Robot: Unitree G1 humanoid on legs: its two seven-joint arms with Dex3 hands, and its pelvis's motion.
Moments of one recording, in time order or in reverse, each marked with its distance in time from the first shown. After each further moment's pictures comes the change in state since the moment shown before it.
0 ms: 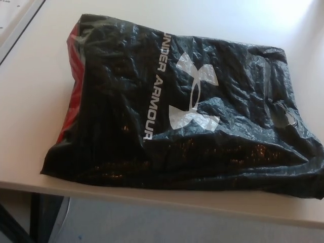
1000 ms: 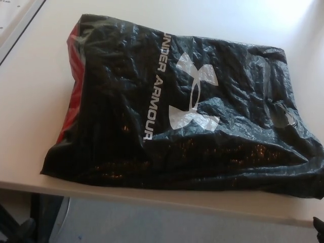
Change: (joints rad) left_arm 0.138 -0.068 0.109 -0.230 -0.195 -0.429 -0.104; right_arm 0.116 0.030 -0.090 -0.201 -0.055 -0.434 -0.138
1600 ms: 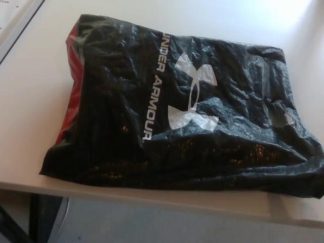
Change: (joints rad) left_arm -0.084 0.048 0.186 -0.036 -0.028 -0.217 0.007; right_arm 0.026 0.035 -0.098 -0.224 -0.085 -0.100 -0.073
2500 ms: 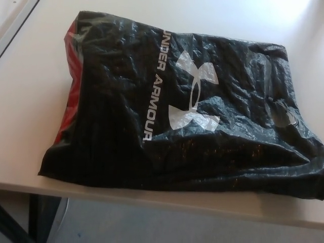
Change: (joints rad) left_arm -0.555 0.305 0.143 -0.189 -0.011 0.359 0.148; right_arm -0.473 -0.117 -0.117 -0.208 0.011 0.328 0.032
